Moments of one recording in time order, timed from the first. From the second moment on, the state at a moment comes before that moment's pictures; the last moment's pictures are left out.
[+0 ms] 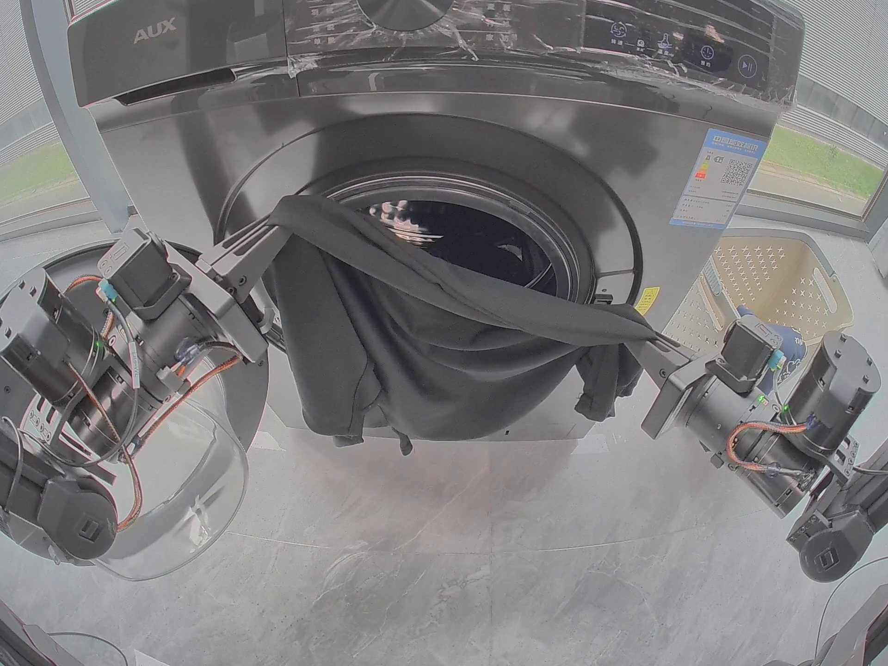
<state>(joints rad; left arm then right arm) -0.38 1.63 -0.52 -1.55 -0.29 0.03 0.59 1.71 -0.39 -1.48 -0.05 0.10</state>
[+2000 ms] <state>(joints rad) -0.47 1.64 -0.57 -1.51 -0.29 0.02 0.71 2.27 -0.73 -1.52 0.01 0.10</state>
